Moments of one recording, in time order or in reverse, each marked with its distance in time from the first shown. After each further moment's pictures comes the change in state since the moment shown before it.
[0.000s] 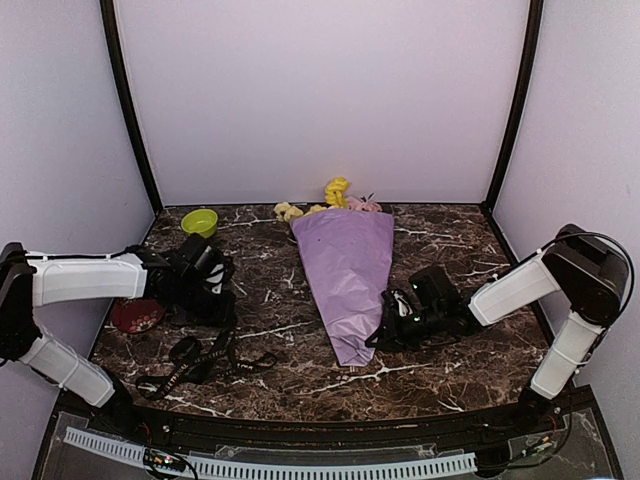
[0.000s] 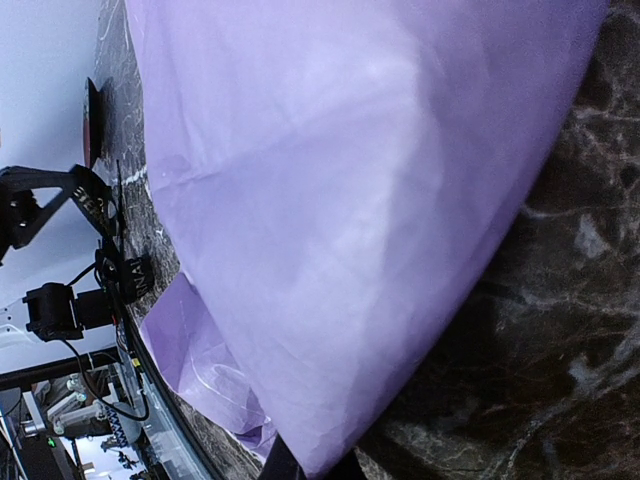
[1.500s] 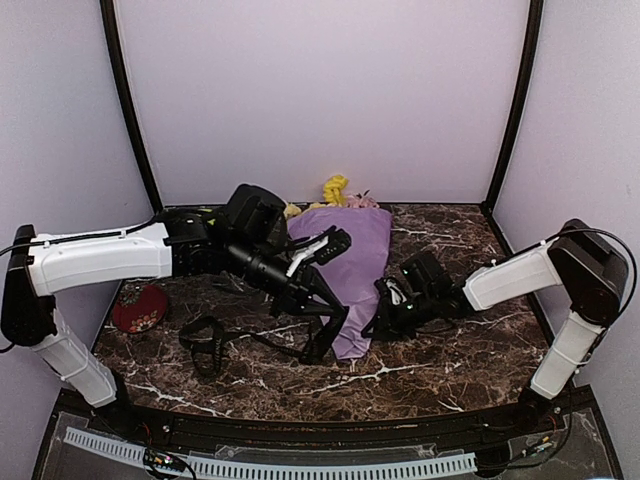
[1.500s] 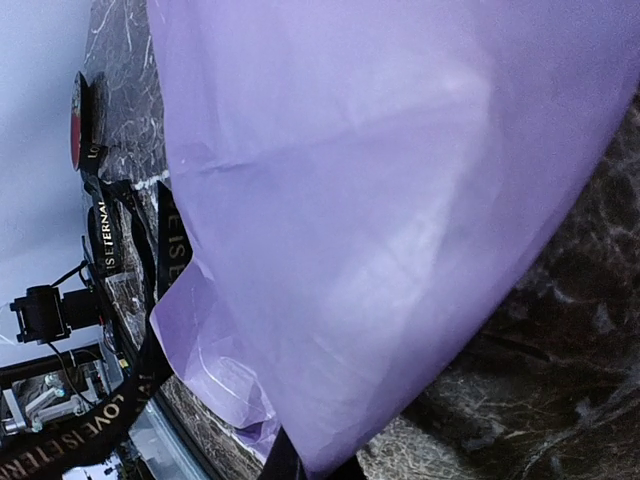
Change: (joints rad) left arm -0.354 0.143 0.510 0.111 0.565 0.660; right arm -0.001 0.000 0.140 -0.198 0.026 -0.083
